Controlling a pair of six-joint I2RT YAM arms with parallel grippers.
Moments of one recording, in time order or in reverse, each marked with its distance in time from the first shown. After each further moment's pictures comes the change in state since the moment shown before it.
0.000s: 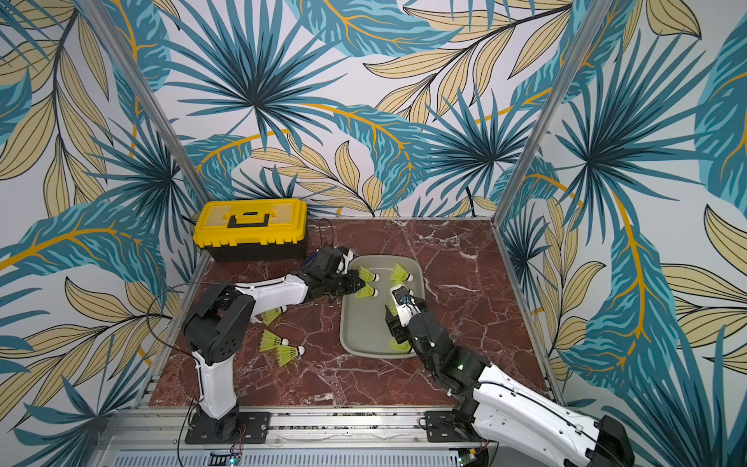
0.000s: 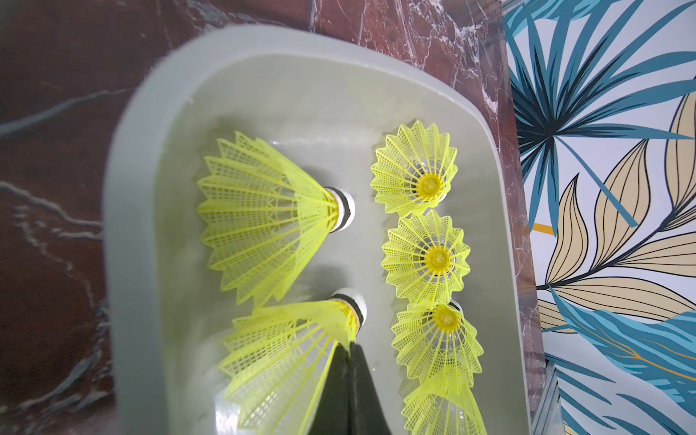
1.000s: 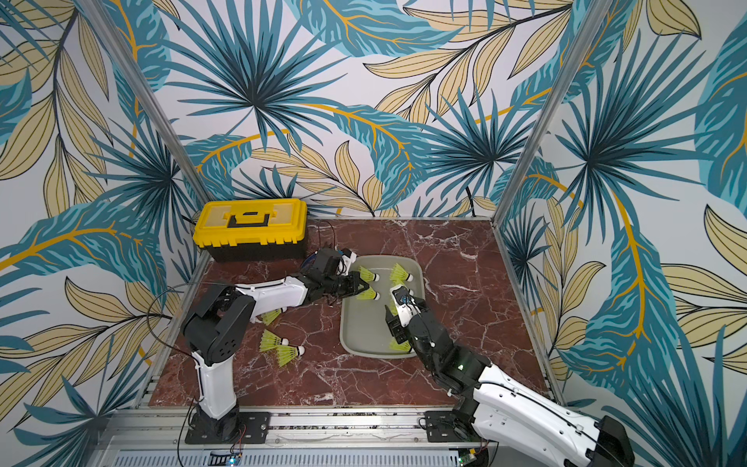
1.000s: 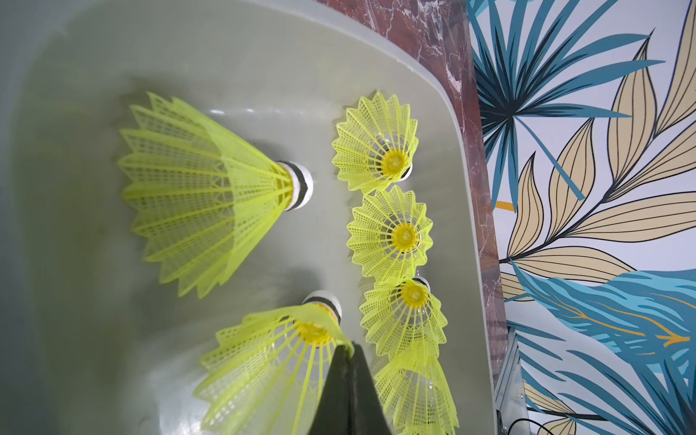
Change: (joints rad) left arm 0.000 -0.002 -0.032 0.071 0.110 -0.023; right arm 0.000 -0.002 0.000 0.000 -0.003 0.000
